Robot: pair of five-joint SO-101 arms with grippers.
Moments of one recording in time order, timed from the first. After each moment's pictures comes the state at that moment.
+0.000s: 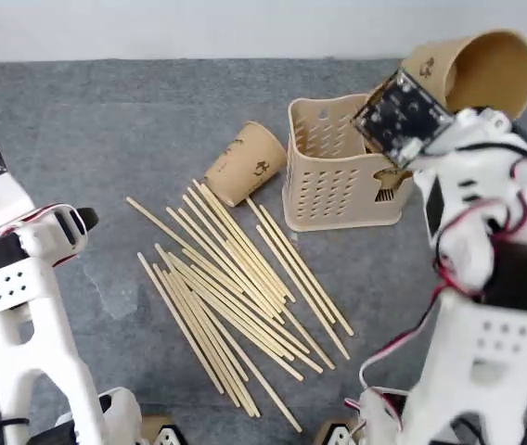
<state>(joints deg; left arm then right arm) -27.9 -26.9 36.3 63.4 10.5 6.2 -31.0 -8.5 73.6 57.2</state>
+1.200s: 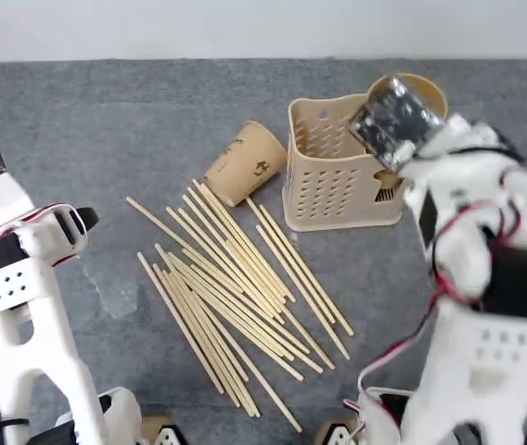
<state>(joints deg) -27.9 -26.9 36.3 63.3 10.5 4.0 -36.5 -8.5 86.9 49.9</state>
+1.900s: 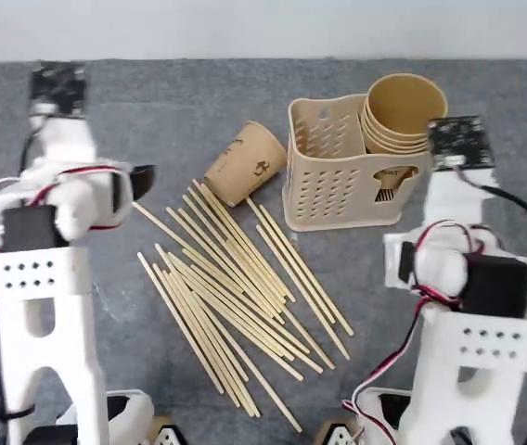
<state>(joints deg) -6.5 -24.9 13.6 71.6 -5.8 1.8 -40.6 12.1 99.8 7.3</state>
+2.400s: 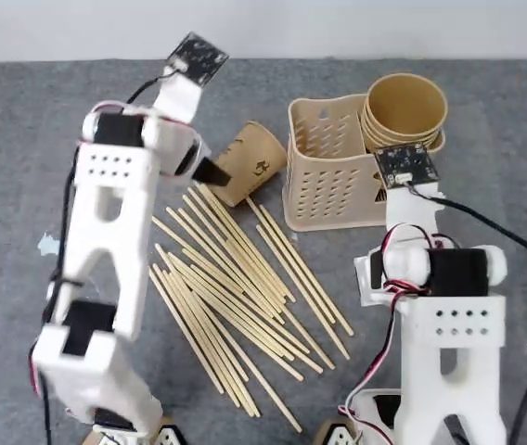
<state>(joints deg) 3.5 18.9 -25.0 79.3 -22.7 -3.3 -40.5 24.5 97.4 7.3</state>
